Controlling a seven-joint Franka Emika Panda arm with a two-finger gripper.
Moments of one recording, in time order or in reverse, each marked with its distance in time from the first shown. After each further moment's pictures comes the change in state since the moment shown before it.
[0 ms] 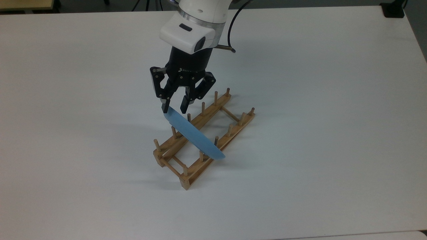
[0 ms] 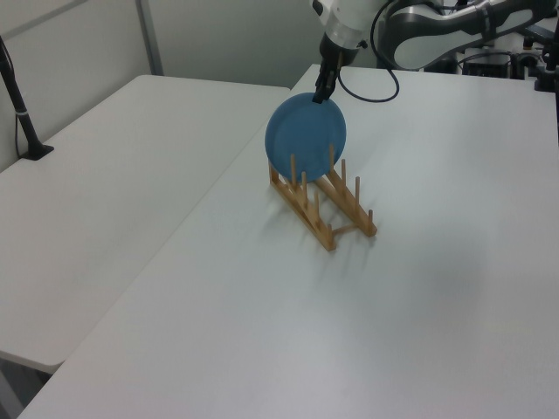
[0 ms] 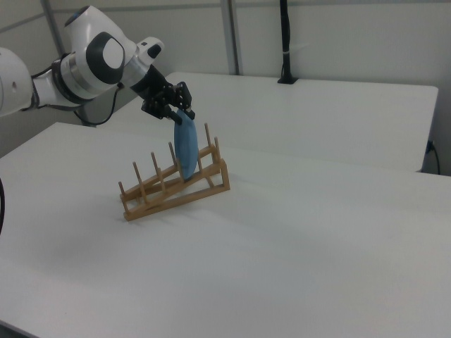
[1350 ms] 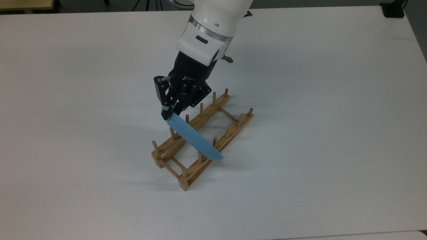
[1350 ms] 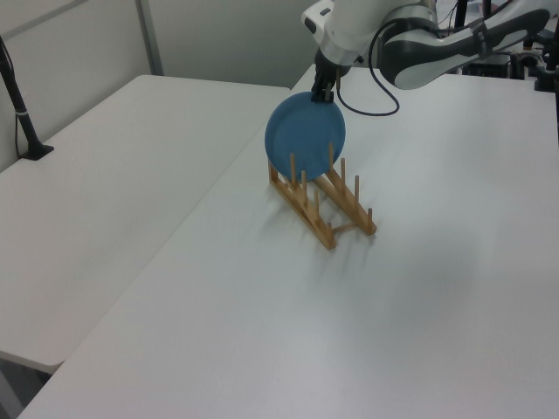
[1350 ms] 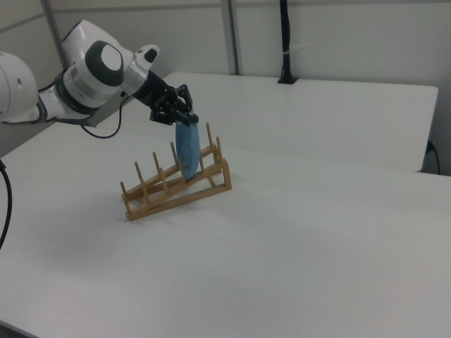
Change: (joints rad) arm 0.003 0.038 0.020 0.000 -0.216 0.000 0.014
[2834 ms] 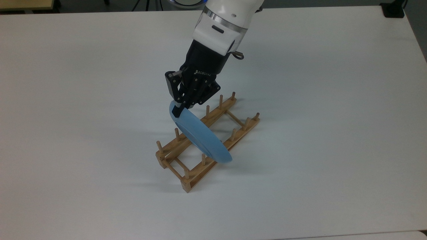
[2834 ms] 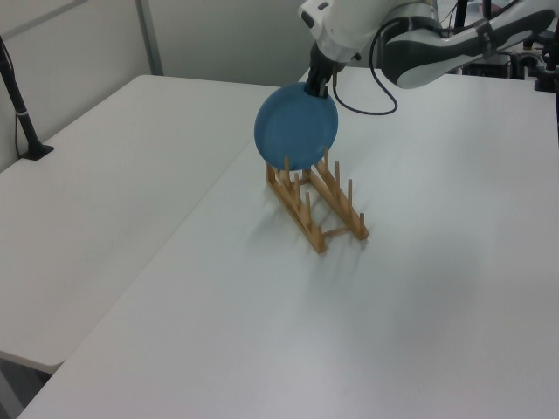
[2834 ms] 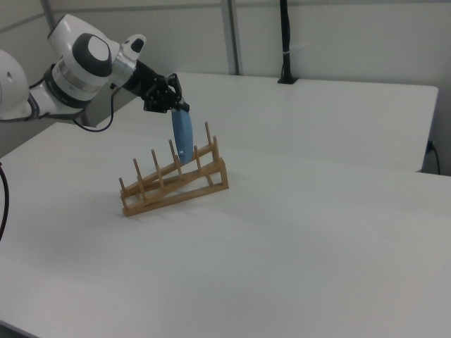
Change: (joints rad) arm 0.022 -0.016 0.017 0.020 -0.068 0.000 0.049
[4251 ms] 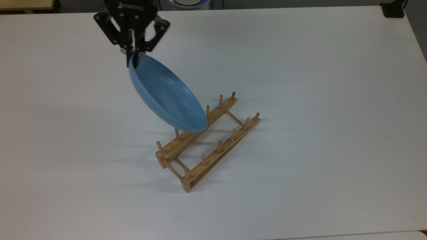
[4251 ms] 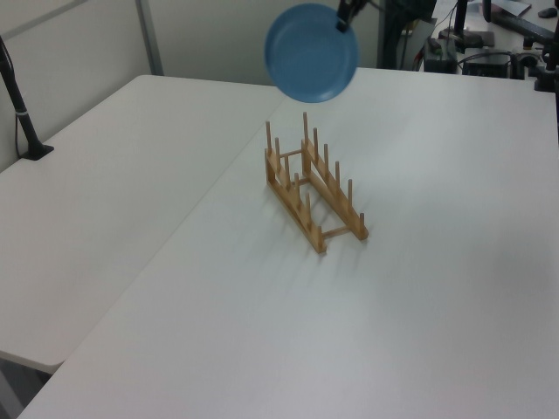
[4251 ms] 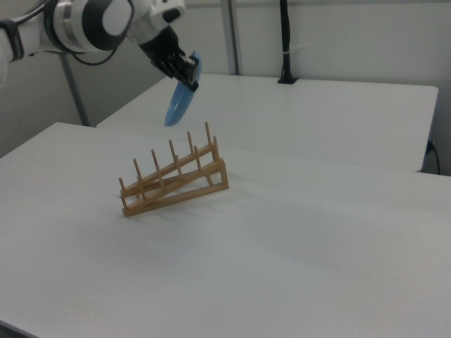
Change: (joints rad) arm -0.205 -0.194 -0.024 0.019 0.655 -0.125 0.025
